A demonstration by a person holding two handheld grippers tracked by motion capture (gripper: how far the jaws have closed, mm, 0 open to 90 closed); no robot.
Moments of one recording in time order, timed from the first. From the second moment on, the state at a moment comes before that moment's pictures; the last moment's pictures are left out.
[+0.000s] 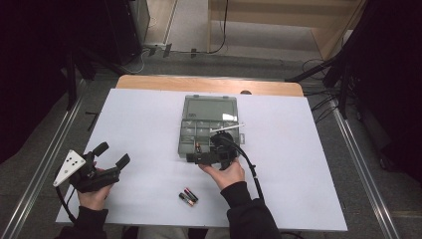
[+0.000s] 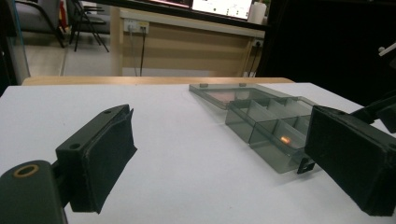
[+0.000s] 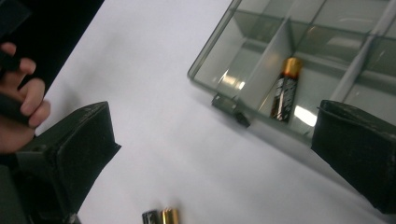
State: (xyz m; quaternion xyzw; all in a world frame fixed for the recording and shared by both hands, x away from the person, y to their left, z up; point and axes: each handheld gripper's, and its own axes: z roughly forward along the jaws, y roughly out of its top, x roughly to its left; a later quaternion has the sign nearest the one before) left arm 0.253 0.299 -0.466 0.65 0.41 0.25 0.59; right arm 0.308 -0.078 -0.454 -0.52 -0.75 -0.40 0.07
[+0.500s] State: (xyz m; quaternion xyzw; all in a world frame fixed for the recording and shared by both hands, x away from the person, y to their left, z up) left arm 0.253 0.299 -0.467 0.65 0.40 0.25 0.59; right arm 0.286 -0.072 -0.445 -0.49 -0.79 -0.36 0.06
